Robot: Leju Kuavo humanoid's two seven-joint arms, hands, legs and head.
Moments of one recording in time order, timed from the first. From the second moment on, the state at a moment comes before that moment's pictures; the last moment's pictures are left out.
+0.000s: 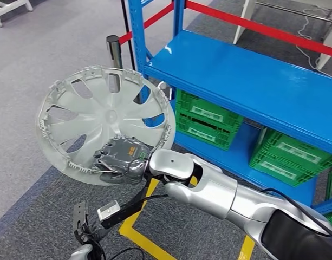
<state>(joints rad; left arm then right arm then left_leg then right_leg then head) -0.30 -0.23 0.17 -0.29 0.14 0.30 -0.18 -0.83 0.00 1.09 -1.29 0.87 -0.16 -0.26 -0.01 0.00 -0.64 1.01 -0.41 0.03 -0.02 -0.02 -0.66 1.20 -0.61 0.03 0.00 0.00</state>
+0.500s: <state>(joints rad) -0.29 -0.25 0.17 -0.29 0.18 0.25 -0.22 -0.85 0.00 1.11 -1.25 0.86 -0.17 -0.26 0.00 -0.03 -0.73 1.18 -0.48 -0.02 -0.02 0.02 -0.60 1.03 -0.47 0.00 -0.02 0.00</state>
